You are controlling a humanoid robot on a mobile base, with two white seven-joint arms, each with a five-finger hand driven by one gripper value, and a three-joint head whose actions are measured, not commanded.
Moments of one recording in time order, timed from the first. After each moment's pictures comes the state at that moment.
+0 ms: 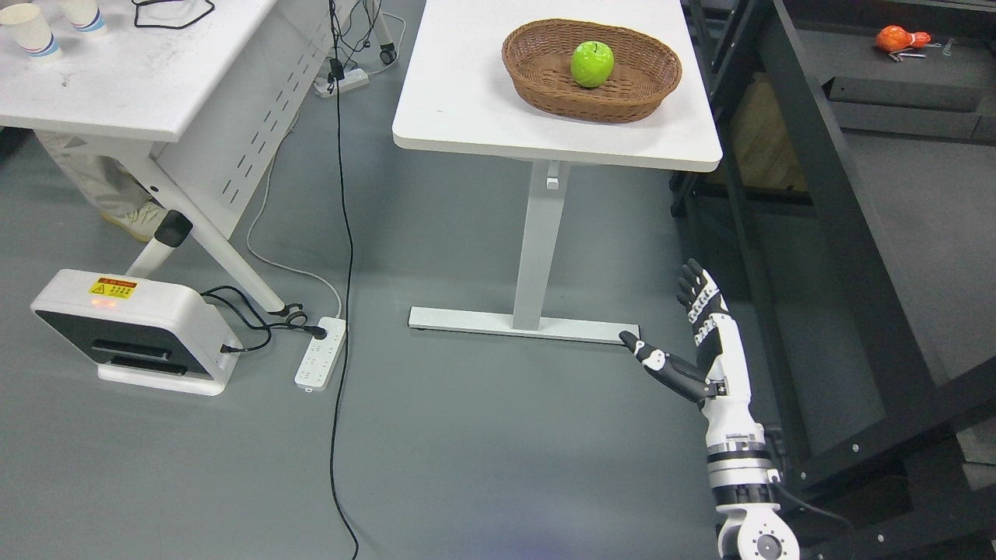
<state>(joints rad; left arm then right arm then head) -0.09 0.00 0.09 -0.04 -0.07 0.00 -0.16 0.14 0.00 0.04 -1.72 0.07 -0.17 0.05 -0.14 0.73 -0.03</state>
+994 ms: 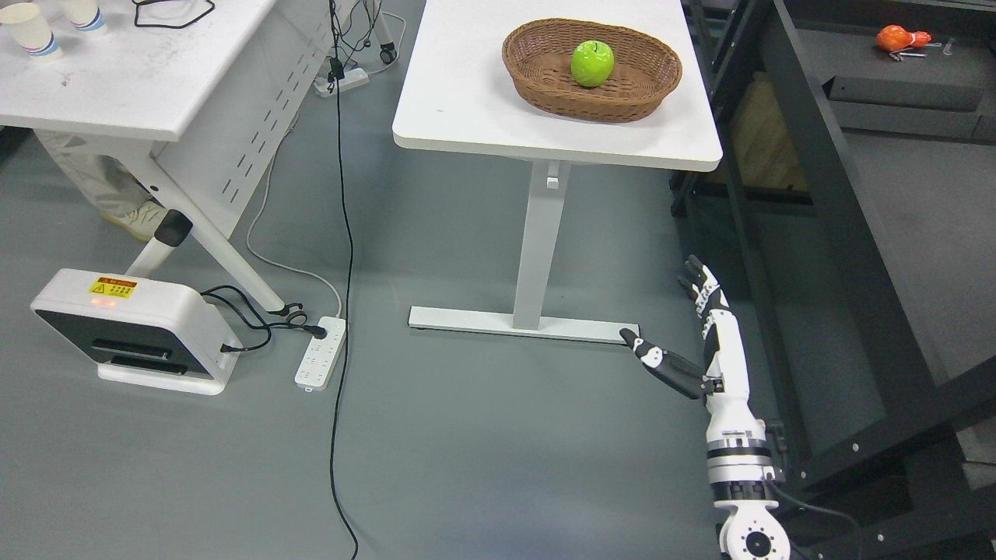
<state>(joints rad) -0.09 0.00 0.09 -0.04 -0.07 0.00 -0.16 0.13 -0.01 0.05 -1.72 0.35 -0.19 -0.08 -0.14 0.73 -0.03</state>
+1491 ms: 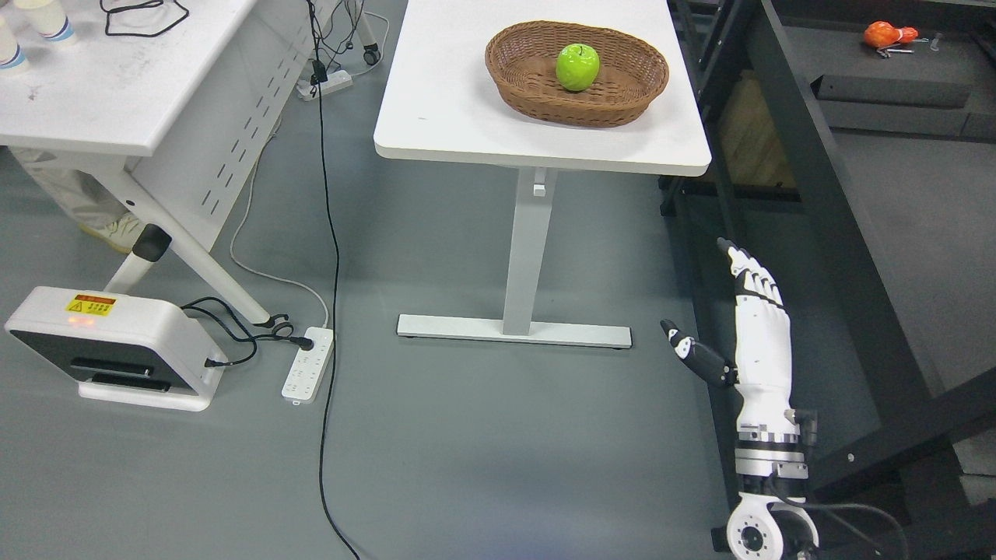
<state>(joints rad) -0.09 0.00 0.09 -0.04 -0.07 0.00 -0.16 0.11 -0.08 0.04 -1.72 0.87 -0.21 -0.28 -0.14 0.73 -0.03</state>
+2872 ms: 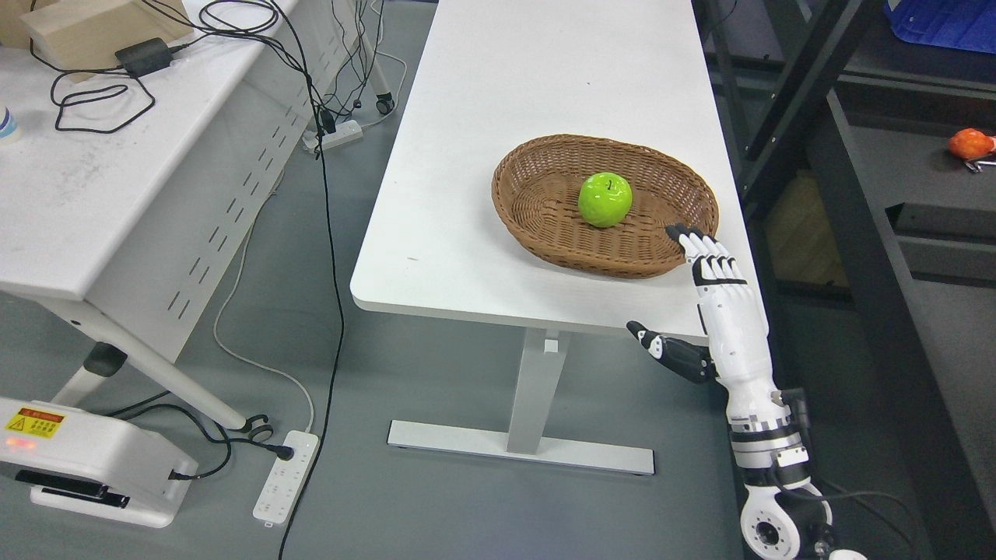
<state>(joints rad) -0.09 0.00 0.09 -0.04 -0.07 0.00 -0.16 0.07 -0.11 0.04 -1.72 0.85 -0.41 -0.18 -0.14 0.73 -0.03</state>
